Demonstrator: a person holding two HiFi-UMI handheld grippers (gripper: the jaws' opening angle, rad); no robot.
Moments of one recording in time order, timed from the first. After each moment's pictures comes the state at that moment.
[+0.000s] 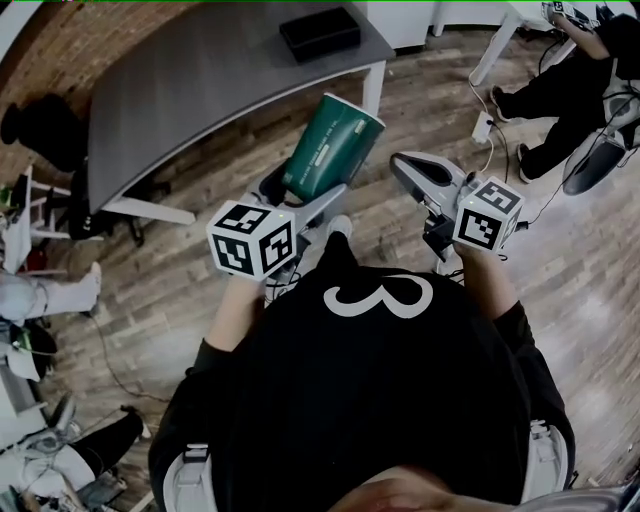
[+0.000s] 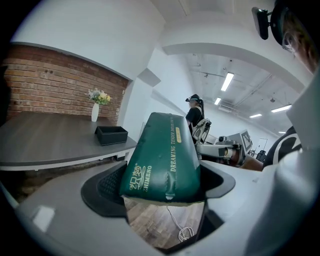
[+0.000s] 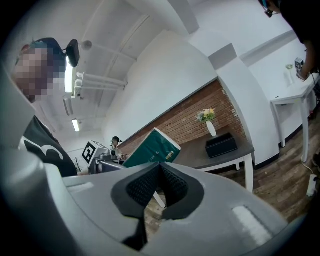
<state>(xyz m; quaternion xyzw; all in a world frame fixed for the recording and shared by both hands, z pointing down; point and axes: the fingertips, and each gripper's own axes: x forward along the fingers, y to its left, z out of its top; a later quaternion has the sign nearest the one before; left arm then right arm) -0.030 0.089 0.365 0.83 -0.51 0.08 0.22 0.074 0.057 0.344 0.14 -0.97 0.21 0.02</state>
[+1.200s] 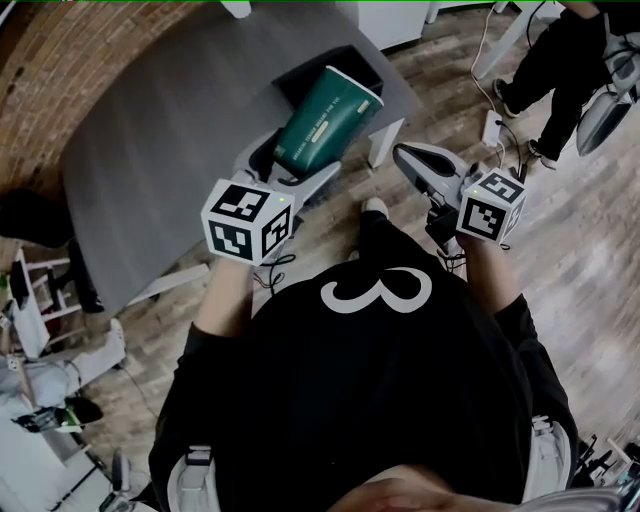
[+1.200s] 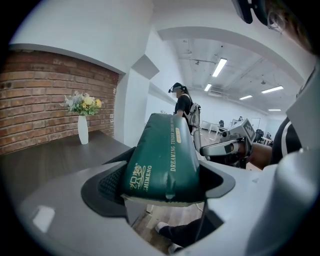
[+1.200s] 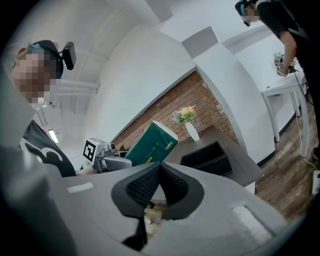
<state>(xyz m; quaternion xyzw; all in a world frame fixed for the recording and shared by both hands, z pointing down) -0.145 -0.192 0.360 0.86 -0.46 0.17 0.15 -0.026 -0.195 0.364 0.20 -0.94 0.27 0.01</state>
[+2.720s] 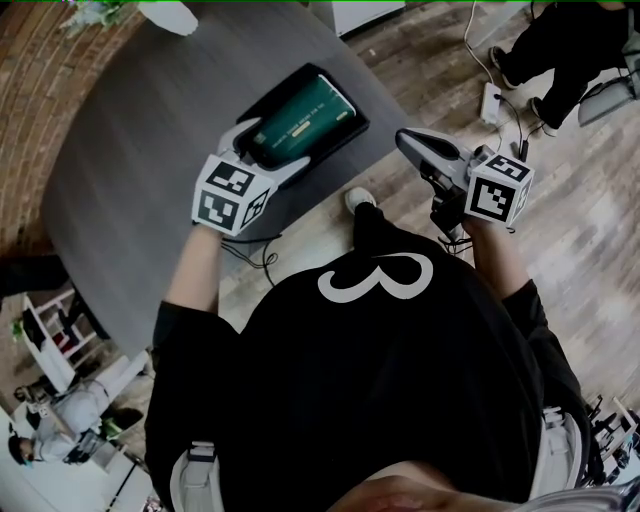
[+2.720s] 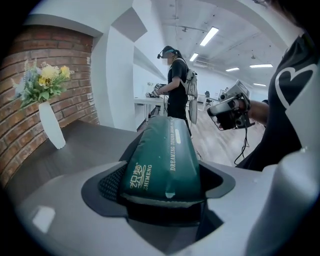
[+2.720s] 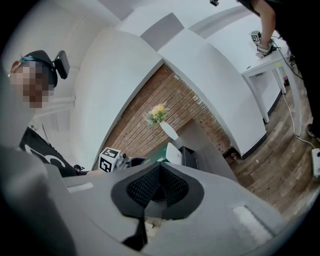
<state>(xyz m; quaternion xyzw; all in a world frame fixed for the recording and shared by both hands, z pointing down) -0.167 -0.343 0.467 0.87 -0.35 0.33 0.15 0.000 -0.335 0.411 0.23 -0.90 0.38 0.02</state>
